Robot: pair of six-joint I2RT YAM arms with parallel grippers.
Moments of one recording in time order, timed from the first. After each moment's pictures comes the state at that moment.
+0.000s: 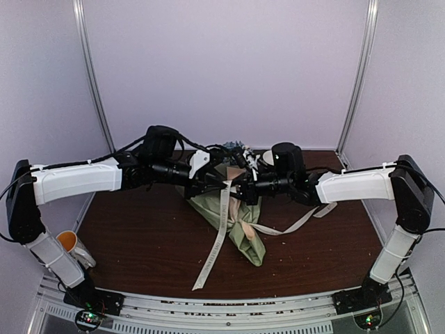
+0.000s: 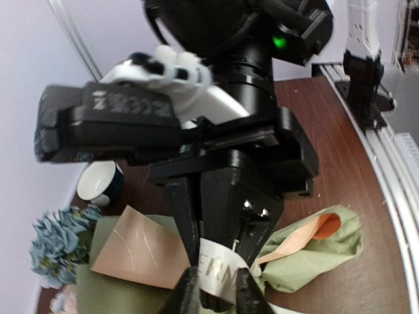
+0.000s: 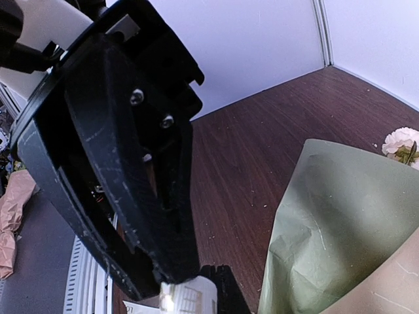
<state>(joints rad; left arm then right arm) -0.77 1.58 1.19 -0.09 0.58 0.55 0.75 1.71 1.06 0.36 -0.67 0.15</state>
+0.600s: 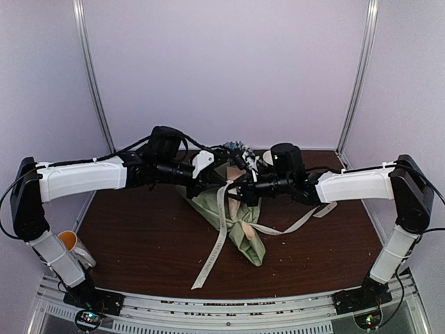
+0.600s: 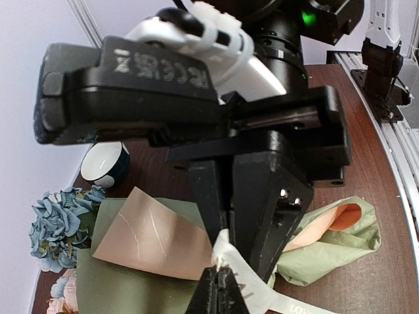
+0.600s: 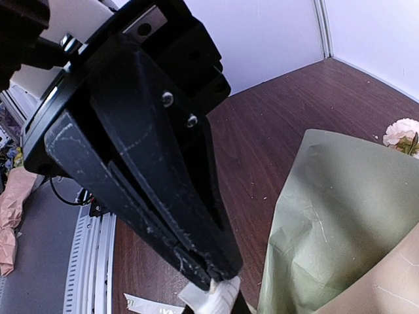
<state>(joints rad) -0.77 1.62 1.22 -0.11 0.50 0.55 0.75 1.71 1.06 0.32 -0.68 0.14</state>
